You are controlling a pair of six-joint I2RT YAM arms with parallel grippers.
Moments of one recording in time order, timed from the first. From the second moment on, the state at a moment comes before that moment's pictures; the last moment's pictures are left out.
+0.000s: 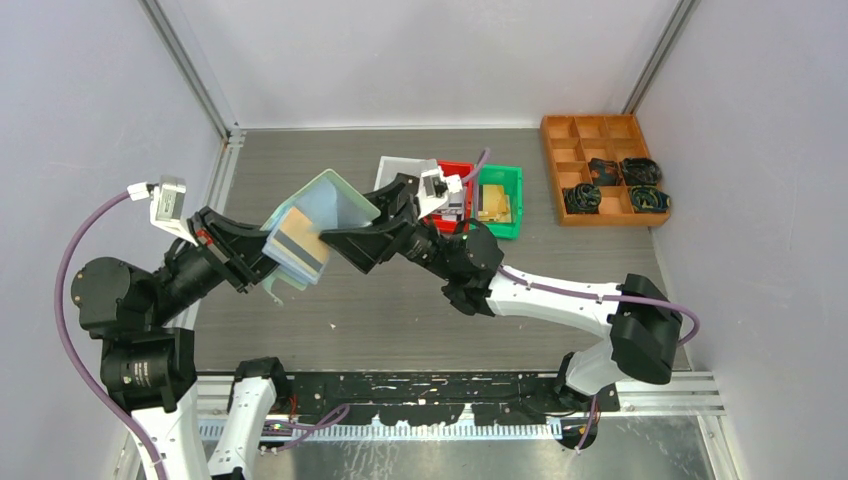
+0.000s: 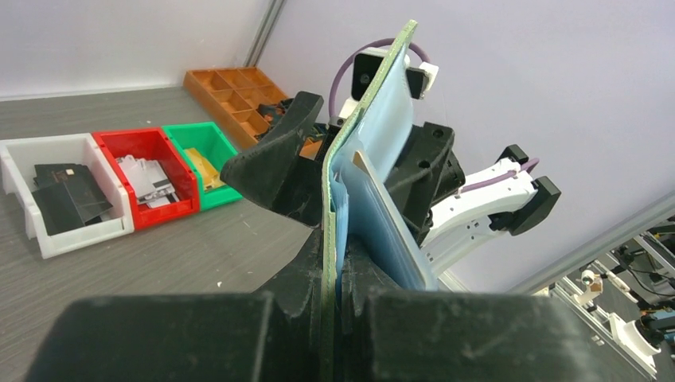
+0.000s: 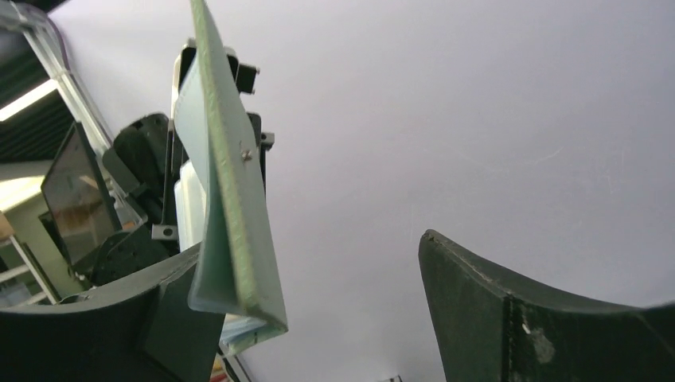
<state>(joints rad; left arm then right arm) 0.12 0.61 1.32 -0.50 0.99 -0.71 1.09 1.46 1.02 1.11 -0.17 0.67</state>
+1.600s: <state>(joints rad) 0.12 0.55 1.21 -0.54 1.23 -0.52 1.02 1.07 1.11 0.54 -0.46 0.58</state>
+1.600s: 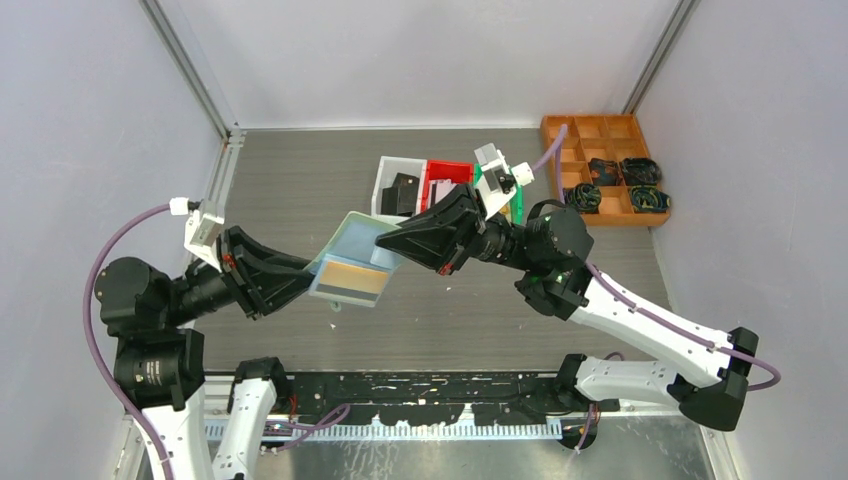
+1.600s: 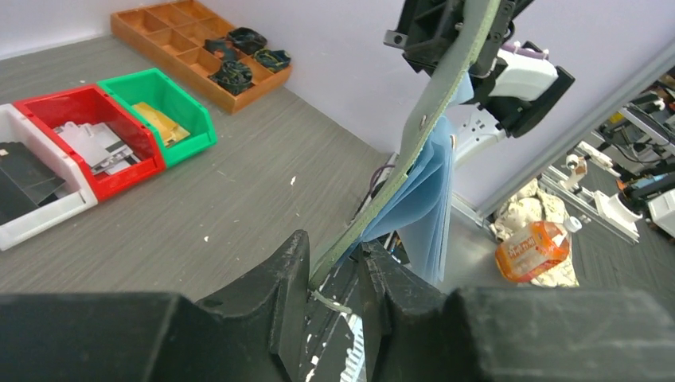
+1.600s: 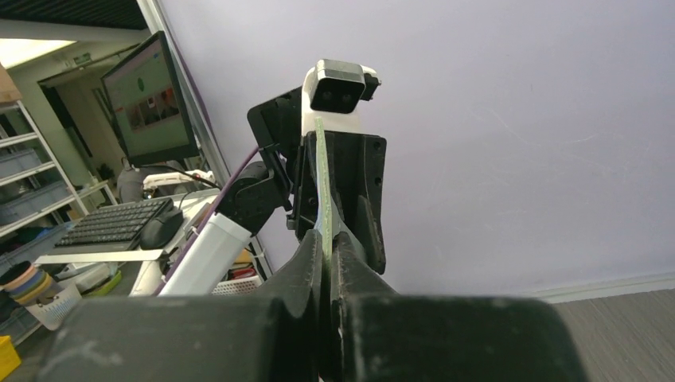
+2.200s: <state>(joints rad) 0.12 0.54 1.23 -0.57 1.35 -0.47 1.01 1.09 1.17 0.42 -0.48 0.58</state>
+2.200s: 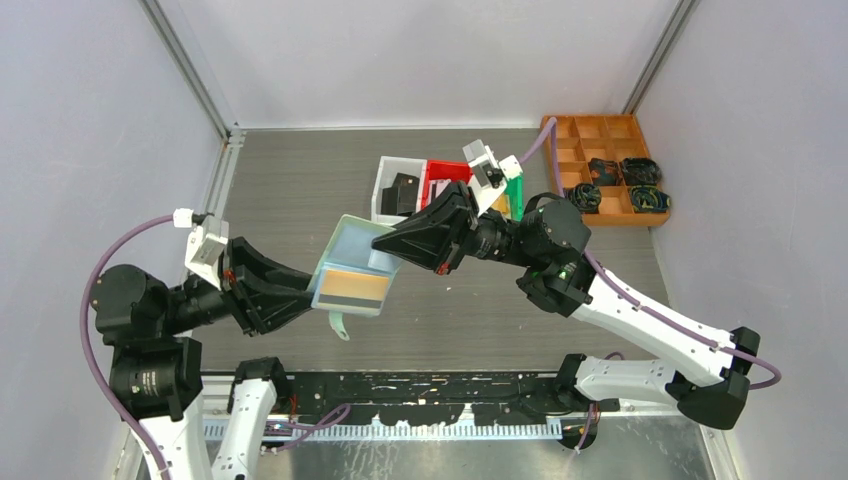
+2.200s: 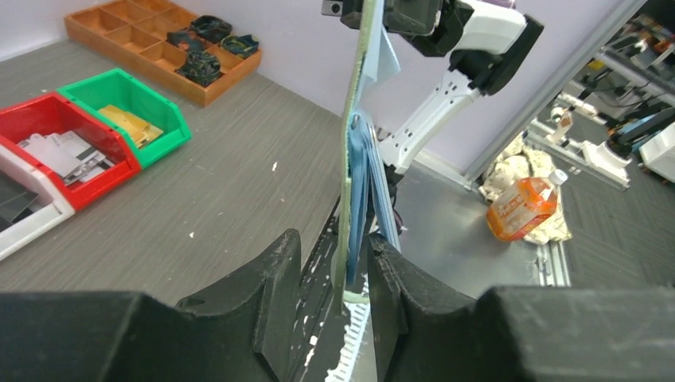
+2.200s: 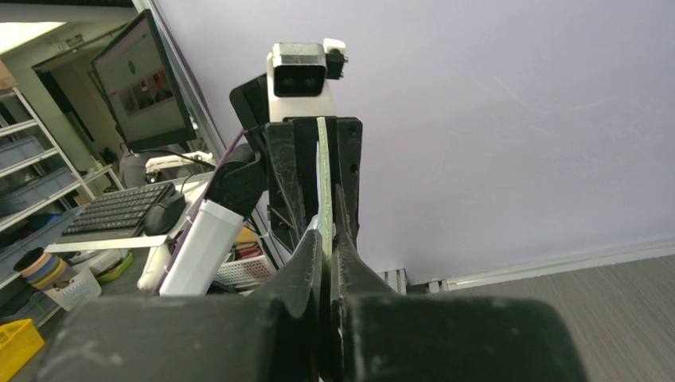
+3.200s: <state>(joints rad) 0.12 0.55 1.32 -0.80 1.33 -0.21 1.01 1.13 1.23 0.35 -0.53 0.60</state>
